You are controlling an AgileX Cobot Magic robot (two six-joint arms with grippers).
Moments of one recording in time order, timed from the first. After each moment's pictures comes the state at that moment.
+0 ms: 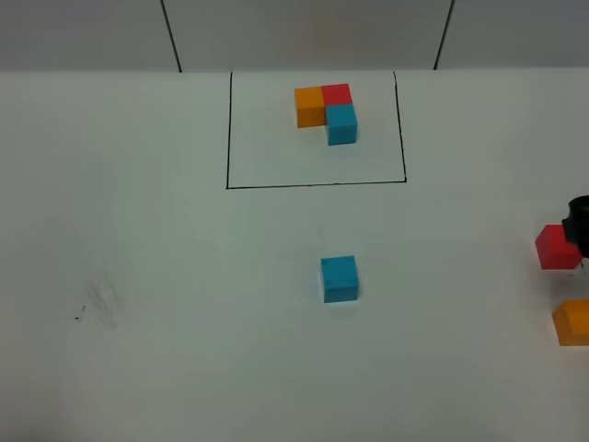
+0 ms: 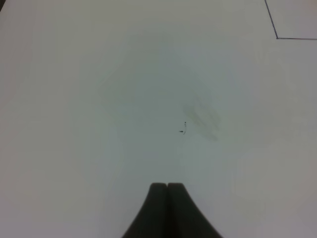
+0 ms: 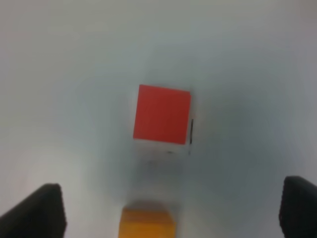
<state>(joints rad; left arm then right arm) 0.03 0.01 -0.51 0.00 1.08 -0.01 0.04 1.31 -0.76 -0.07 0.58 -0.04</state>
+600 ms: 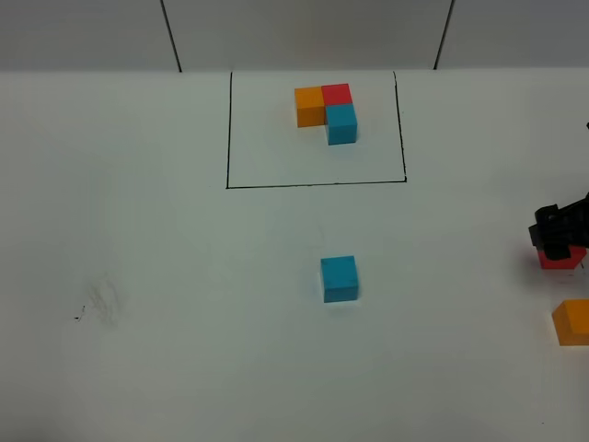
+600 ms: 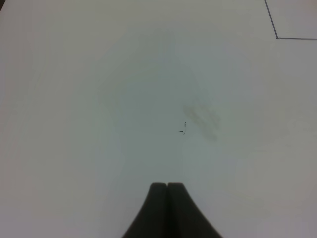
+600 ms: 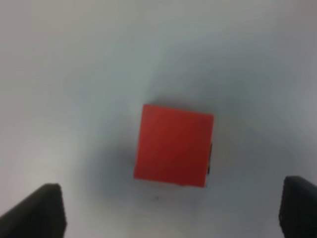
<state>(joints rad) 0.03 0.01 -0.51 0.00 1.08 -0.01 0.04 1.56 -0.77 -0.08 0.39 -0.04</state>
